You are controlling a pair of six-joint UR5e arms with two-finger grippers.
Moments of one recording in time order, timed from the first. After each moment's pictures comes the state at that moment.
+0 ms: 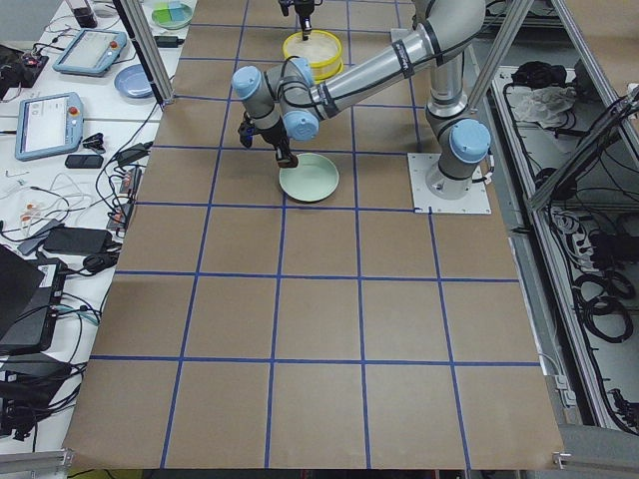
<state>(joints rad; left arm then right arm) -1.36 -1.88 -1.64 -1.45 1.58 0.08 1.58 -1.39 1.97 -2.16 -1.69 -0.21</state>
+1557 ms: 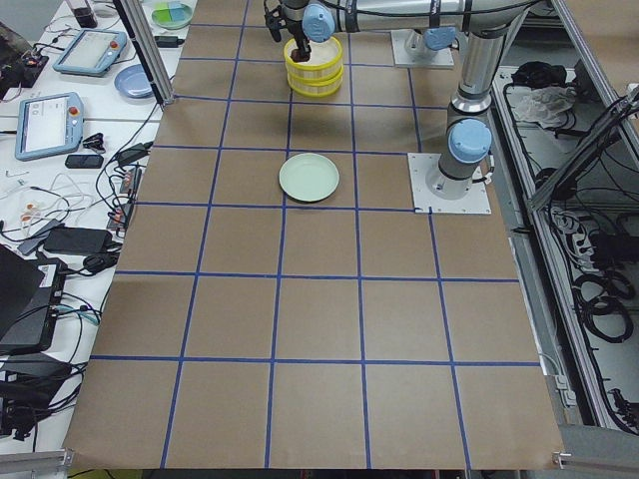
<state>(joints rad) -1.84 -1.76 -1.63 -1.28 1.21 -0.66 1.60 -1.43 1.92 -2.10 -1.69 -0.17</state>
